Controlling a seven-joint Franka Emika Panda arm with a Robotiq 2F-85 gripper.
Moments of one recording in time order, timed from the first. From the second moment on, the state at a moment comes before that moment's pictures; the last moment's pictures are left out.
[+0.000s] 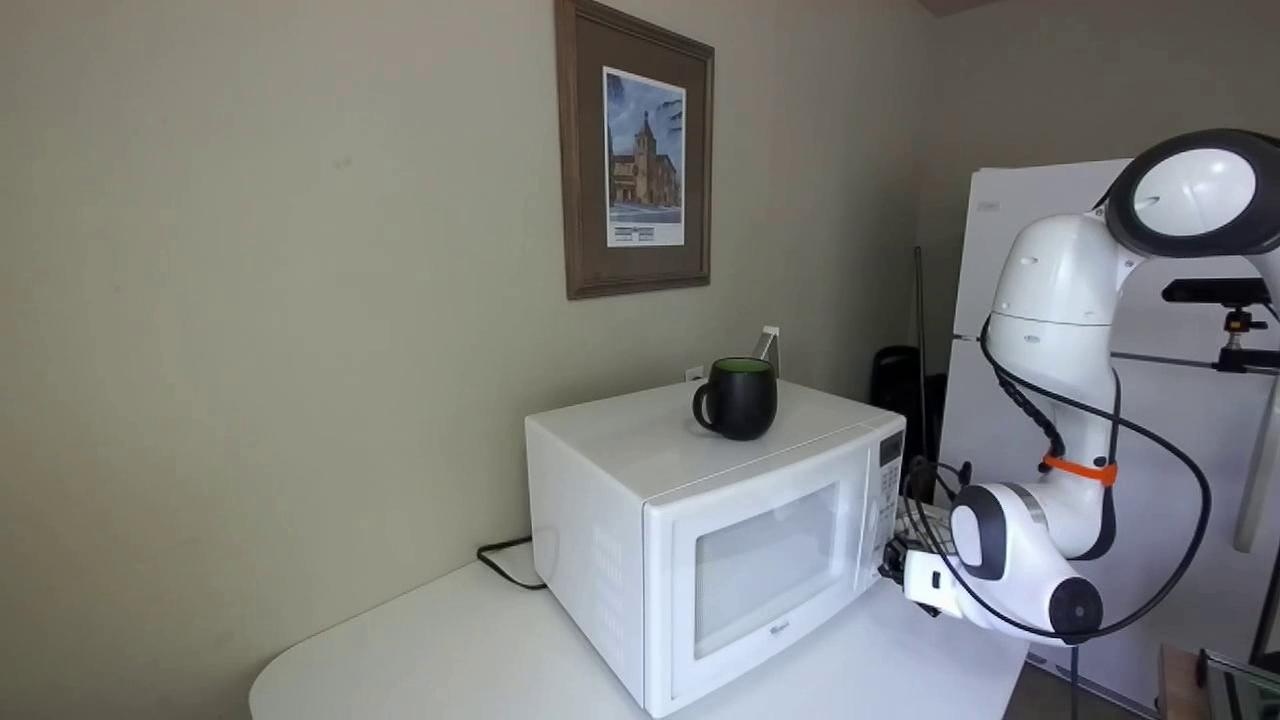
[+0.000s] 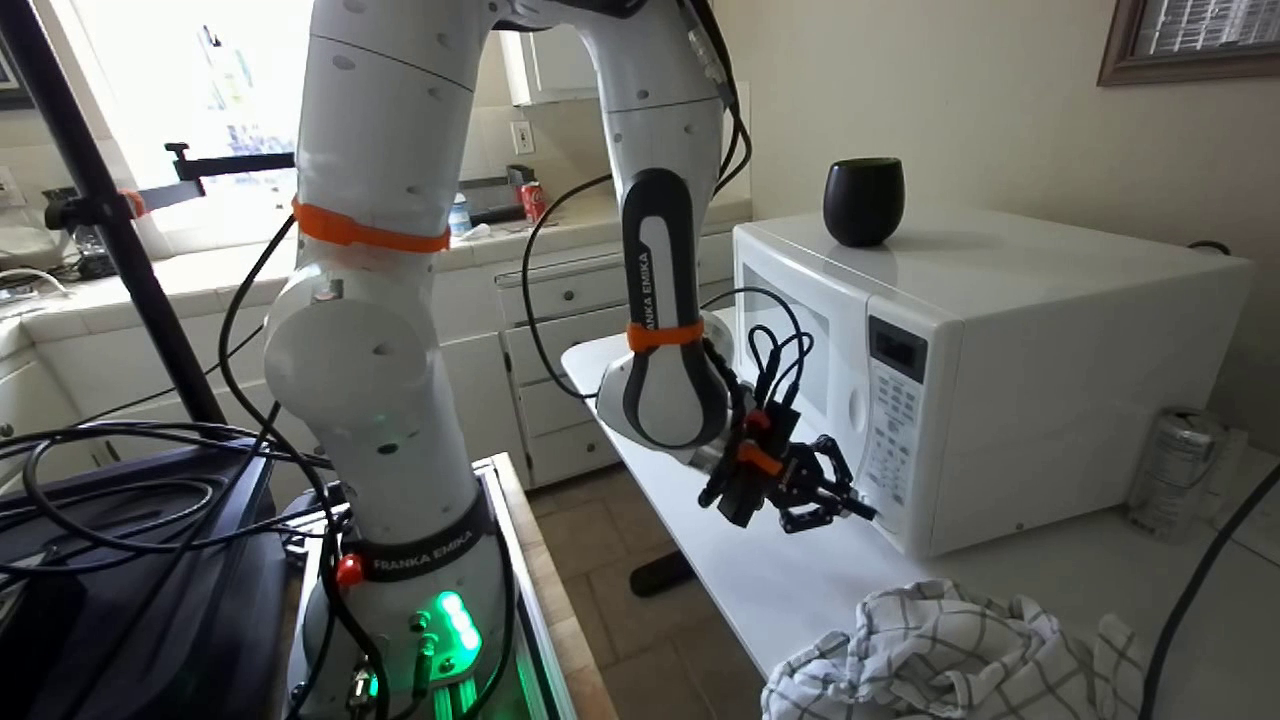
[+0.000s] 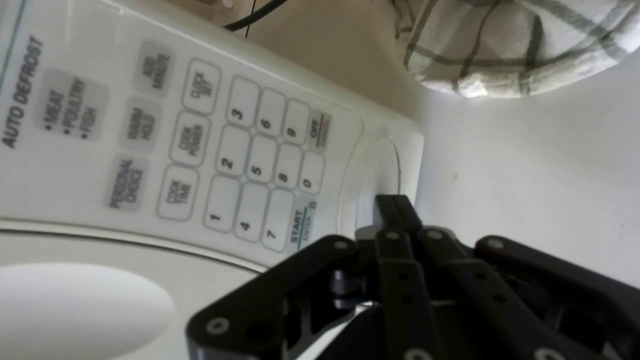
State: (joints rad) arm -0.02 0.38 0.02 -2.69 -2.51 2.09 1.06
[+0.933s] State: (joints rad) arm 0.13 0.41 -0.17 -2.66 -2.51 2.14 1.12
